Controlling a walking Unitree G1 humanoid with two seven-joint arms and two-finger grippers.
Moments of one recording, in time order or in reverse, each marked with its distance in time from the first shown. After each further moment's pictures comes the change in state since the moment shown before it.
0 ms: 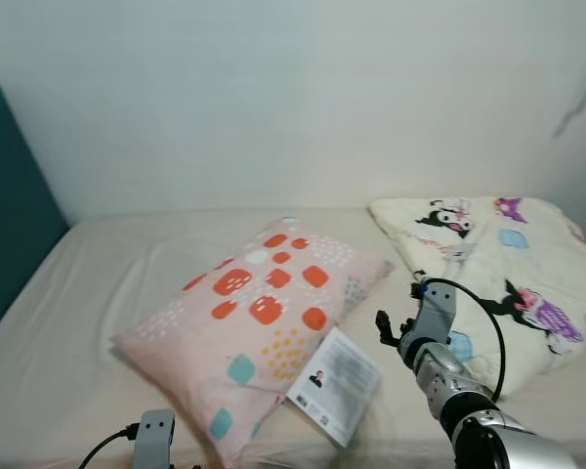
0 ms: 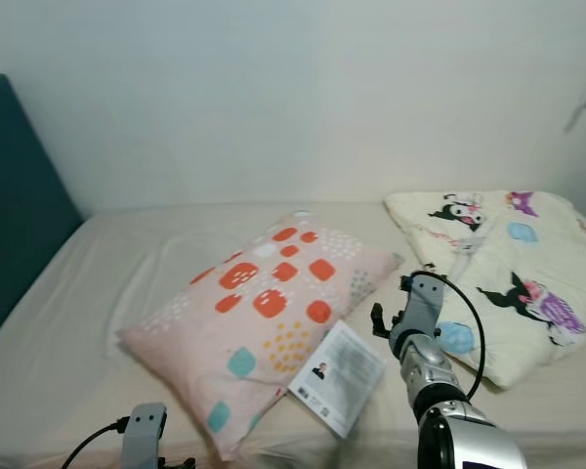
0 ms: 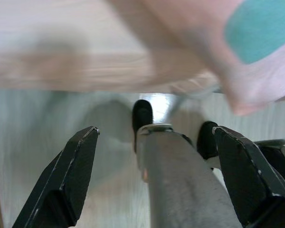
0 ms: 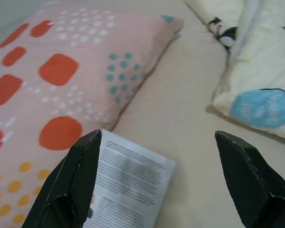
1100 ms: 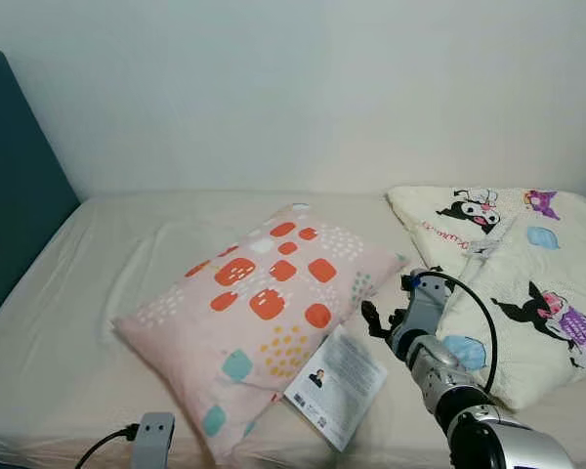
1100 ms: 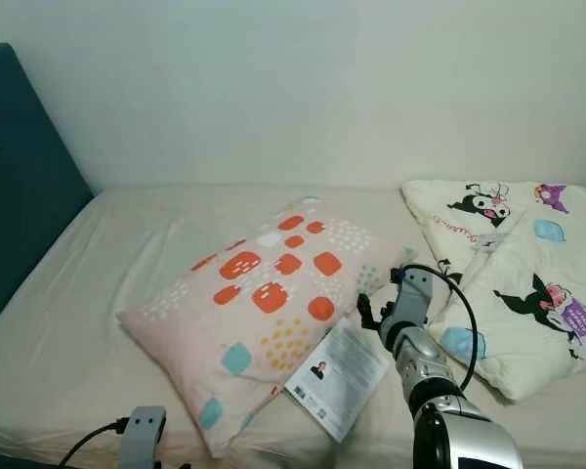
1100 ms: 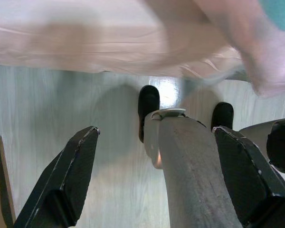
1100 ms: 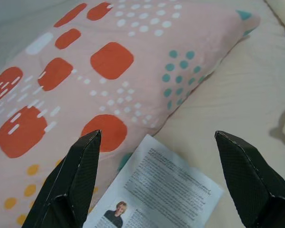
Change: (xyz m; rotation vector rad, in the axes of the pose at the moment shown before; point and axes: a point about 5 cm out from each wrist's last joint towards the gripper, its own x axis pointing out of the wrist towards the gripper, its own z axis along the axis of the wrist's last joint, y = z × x) left arm -0.002 0.007 -0.004 0.069 0.015 0.005; right arm 0.002 0.019 0.005 -0.028 -0.021 0.143
